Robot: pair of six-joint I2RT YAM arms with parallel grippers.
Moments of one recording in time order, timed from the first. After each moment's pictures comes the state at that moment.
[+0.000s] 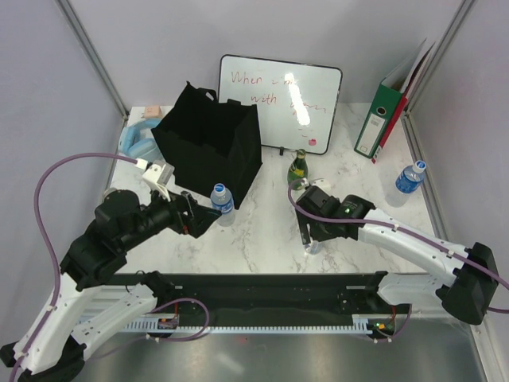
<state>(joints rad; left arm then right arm) -0.66 0.61 1.08 -0.75 0.11 -0.43 0.87 1.20 0.96 -0.95 0.28 0.62</state>
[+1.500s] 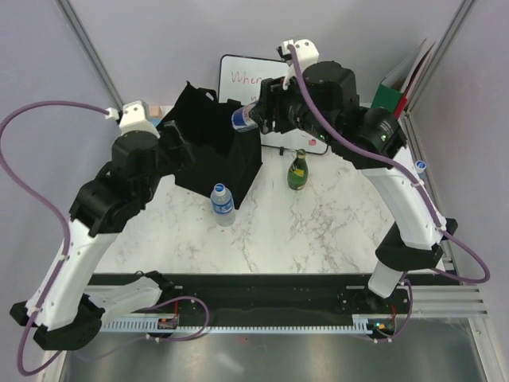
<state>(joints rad) -0.62 1.00 1.55 -0.92 -0.58 -0.53 0.87 1.74 2.56 -1.09 0.23 0.30</state>
